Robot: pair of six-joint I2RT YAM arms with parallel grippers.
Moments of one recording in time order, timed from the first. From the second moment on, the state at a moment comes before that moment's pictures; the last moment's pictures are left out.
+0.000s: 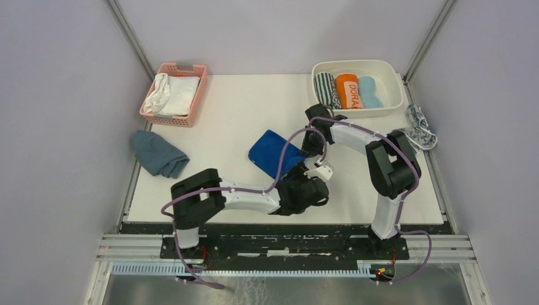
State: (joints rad) left arm -1.27 1.78 1.08 -0.07 -0.81 -0.17; right arm 0.46 1.90 1.27 -0.54 -0.10 0.71
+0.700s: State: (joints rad) left arm -1.26 2.05 1.19 -0.16 -0.98 -0.05; right arm 0.46 1.91 1.28 -0.53 -0.16 0.72
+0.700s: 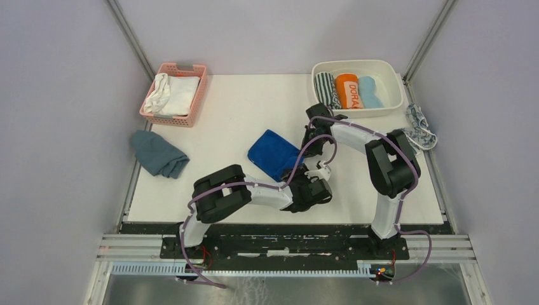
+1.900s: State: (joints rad) left arm -0.60 1.82 0.88 0.24 0.53 -0.65; right arm 0.34 1.76 0.88 0.14 -0.48 0.84
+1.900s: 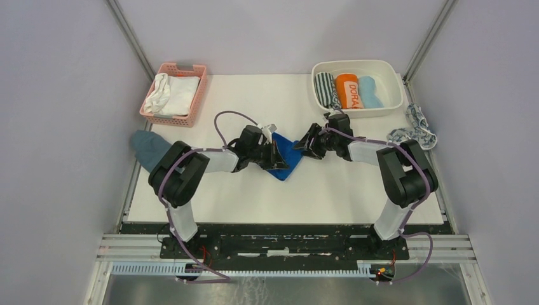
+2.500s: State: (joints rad) left arm -0.57 1.86 0.87 0.28 0.60 -0.75; right arm 0.34 1.71 0.90 0.02 -0.38 0.83
